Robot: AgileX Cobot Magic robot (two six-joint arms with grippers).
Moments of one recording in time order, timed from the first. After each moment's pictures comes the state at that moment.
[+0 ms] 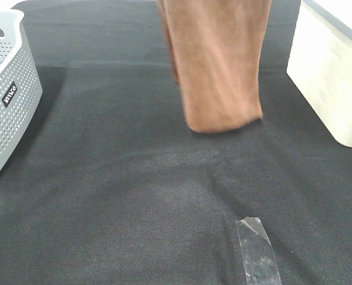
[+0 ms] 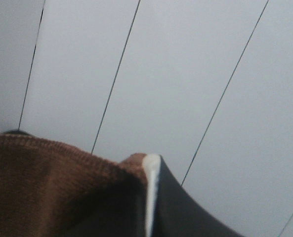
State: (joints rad) left arm -0.42 1.82 -1.95 0.04 -0.24 0.46; right arm 0.43 1.87 -2.30 -0.24 0.41 -0.15
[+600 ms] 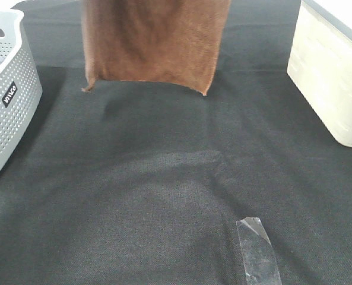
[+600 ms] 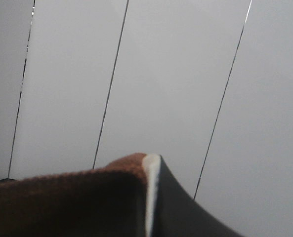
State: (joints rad) left arm -0.37 2.03 -2.17 0.07 -0.36 0.44; right arm 0.38 1.98 -2.31 -0.25 0.18 -0.03
